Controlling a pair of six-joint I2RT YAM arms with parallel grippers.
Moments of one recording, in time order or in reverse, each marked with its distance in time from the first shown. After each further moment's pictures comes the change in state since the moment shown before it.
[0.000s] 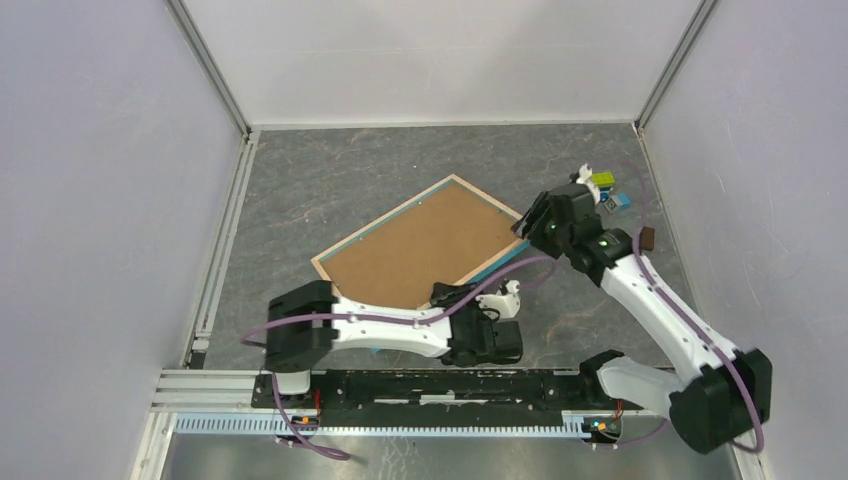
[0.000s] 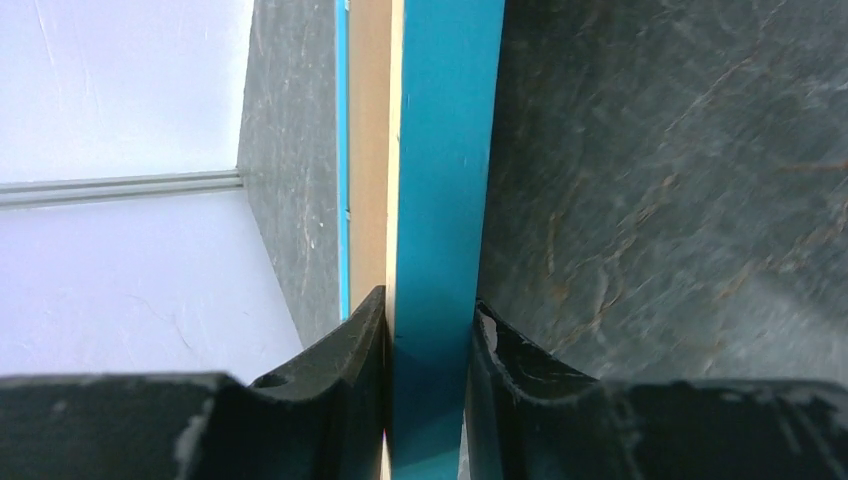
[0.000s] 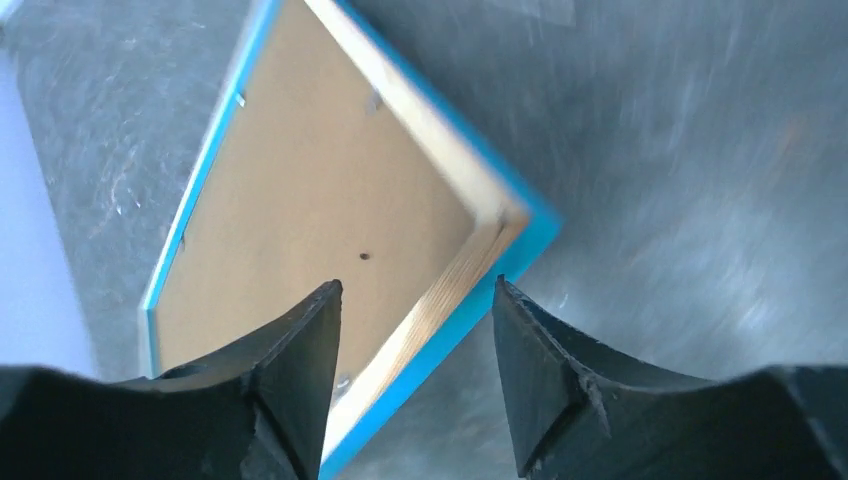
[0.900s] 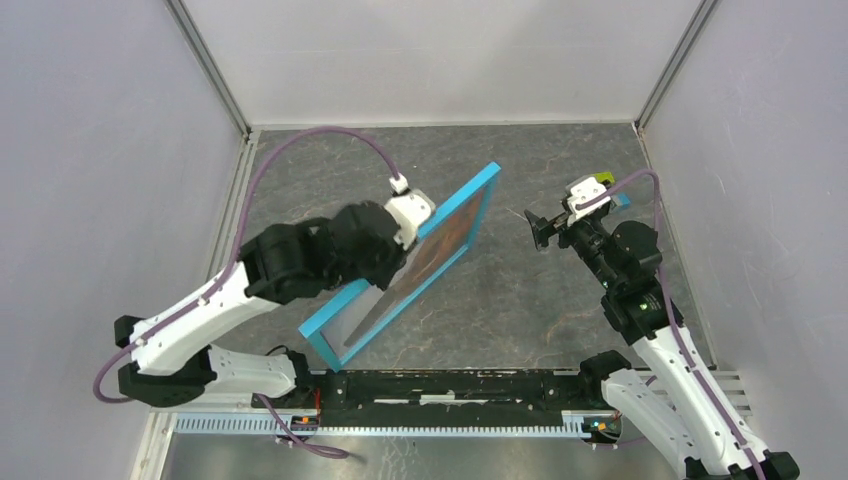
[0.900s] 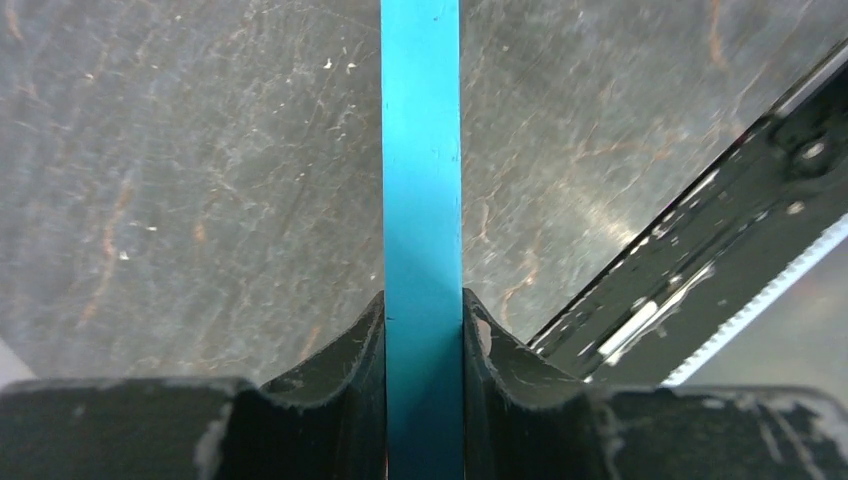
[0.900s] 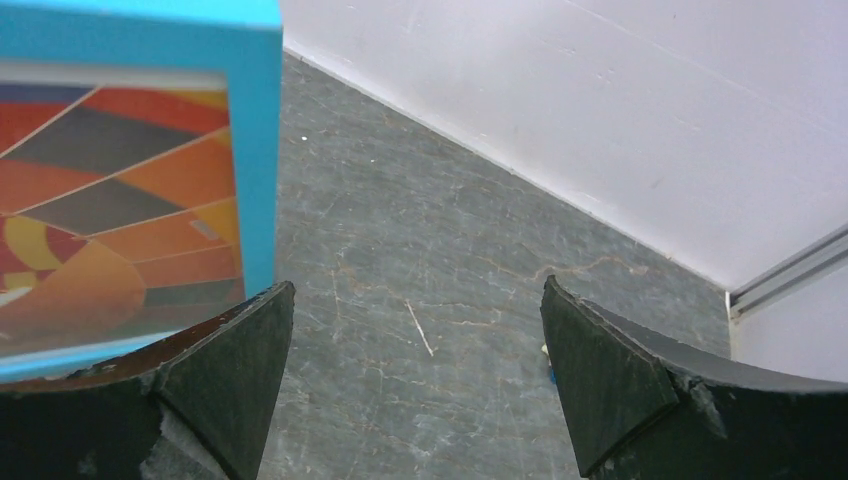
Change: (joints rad) left arm 0.248 -0.686 0.267 -0.326 0.657 0.066; right arm -0.070 -0.475 -0.204 0.559 -0.230 -1.254
